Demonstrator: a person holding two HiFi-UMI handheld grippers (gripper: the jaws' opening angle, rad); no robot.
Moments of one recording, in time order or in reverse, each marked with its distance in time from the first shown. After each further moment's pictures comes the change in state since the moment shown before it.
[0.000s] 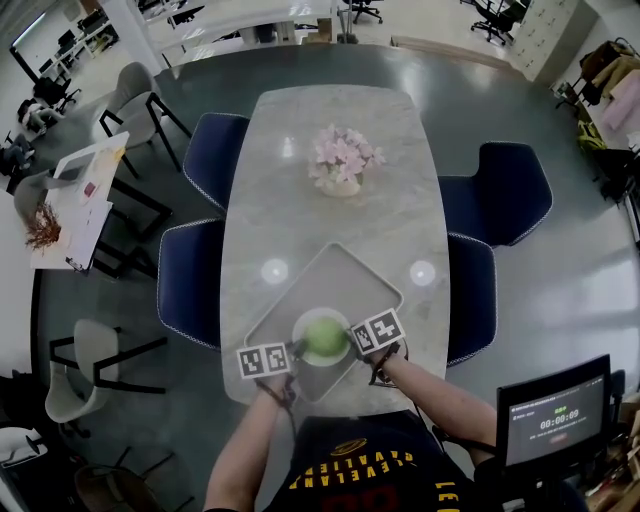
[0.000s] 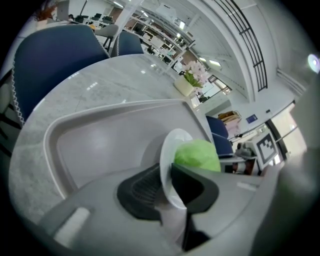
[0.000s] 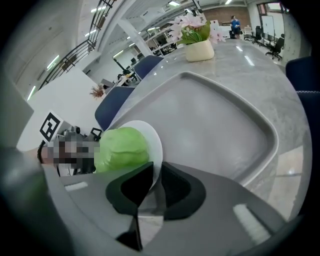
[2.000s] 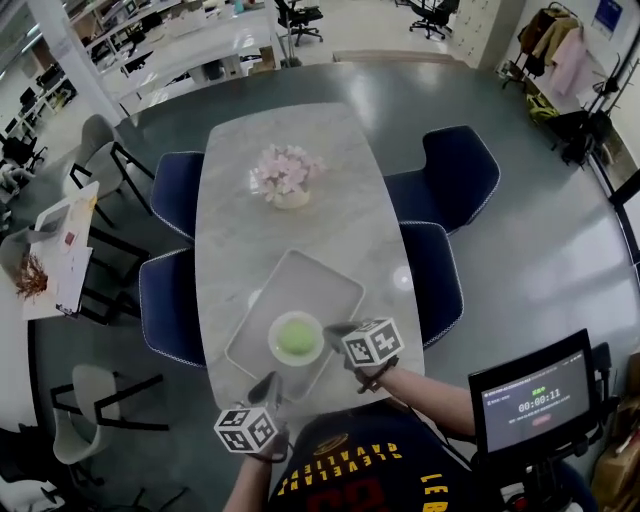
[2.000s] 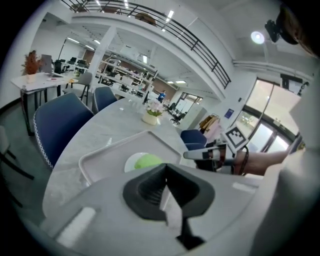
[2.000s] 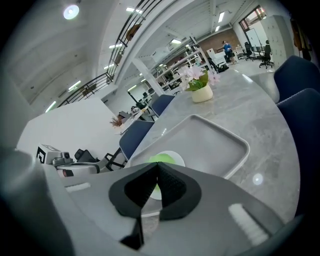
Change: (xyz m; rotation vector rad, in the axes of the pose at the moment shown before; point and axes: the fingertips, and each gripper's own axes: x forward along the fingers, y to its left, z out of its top) left arm -0.126 -0.113 -0.041 0.357 -0.325 -0.057; right arm -0.108 0.051 -0.002 -0.012 -0.377 0.139
